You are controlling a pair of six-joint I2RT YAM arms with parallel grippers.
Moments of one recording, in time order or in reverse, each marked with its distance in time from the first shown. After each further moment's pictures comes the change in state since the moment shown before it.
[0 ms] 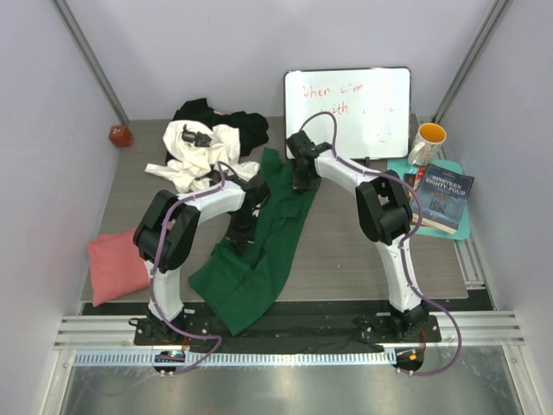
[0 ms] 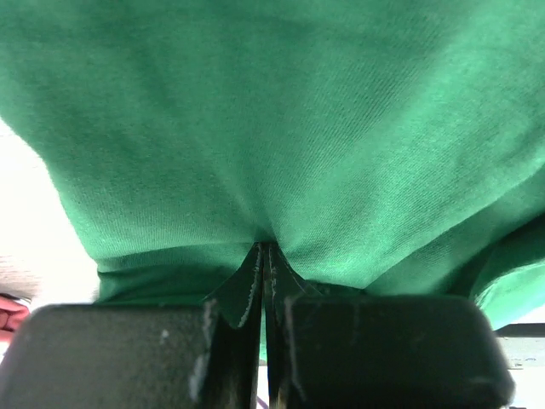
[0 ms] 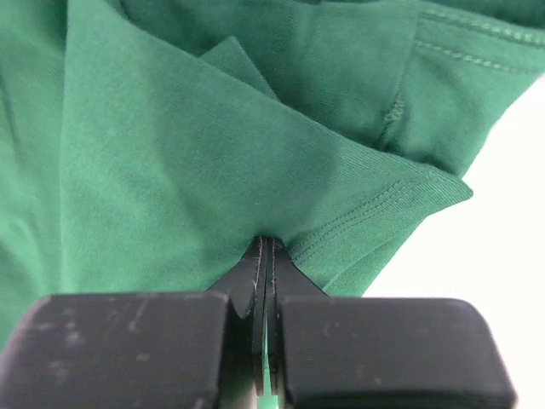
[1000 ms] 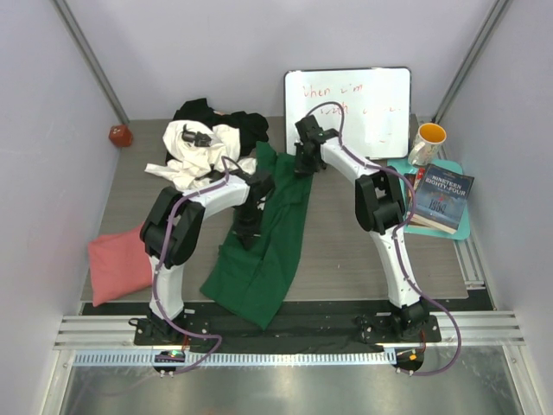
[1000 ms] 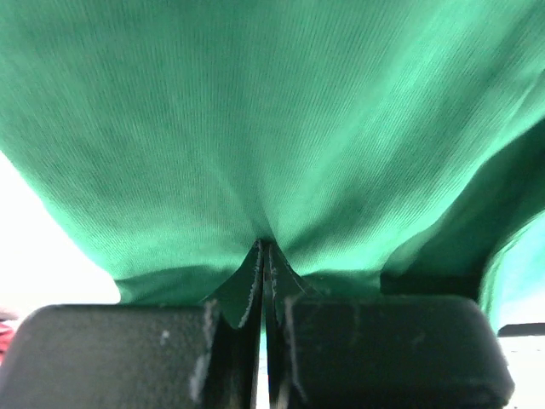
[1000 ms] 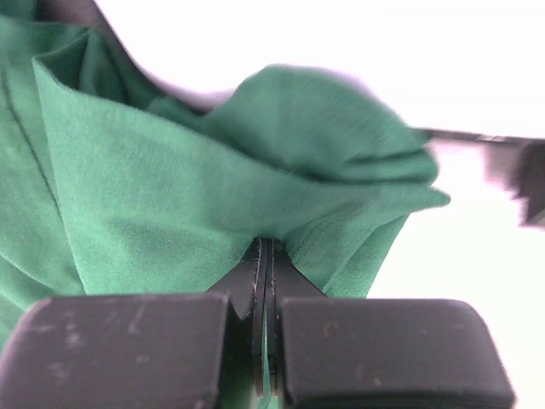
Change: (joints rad) left arm -0.001 0.056 0.101 -0.012 0.027 -0.016; right arm -0.095 0.196 0.328 -0.055 -0.143 -0.027
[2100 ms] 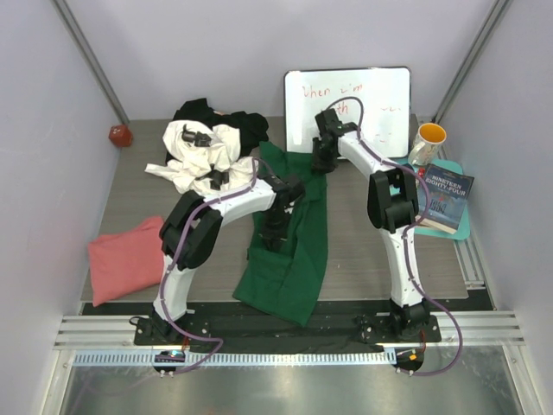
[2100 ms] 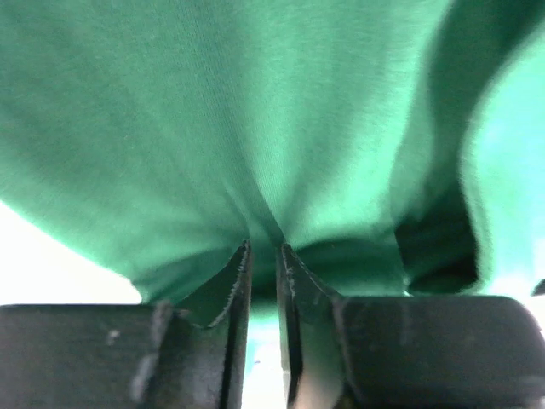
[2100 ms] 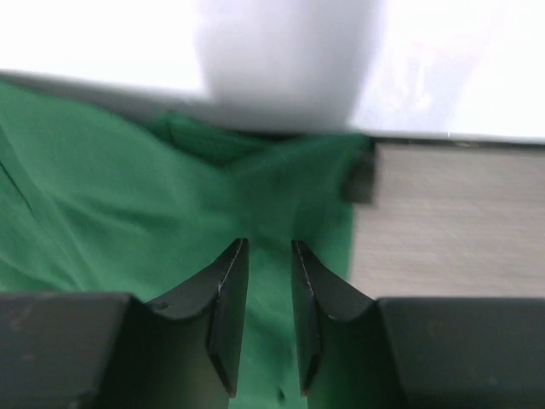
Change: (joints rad) left arm -0.175 0.084 0.154 -0.009 0.073 -0.075; right arm -0.097 -0.042 -0.024 -0.040 -0.010 -0.058
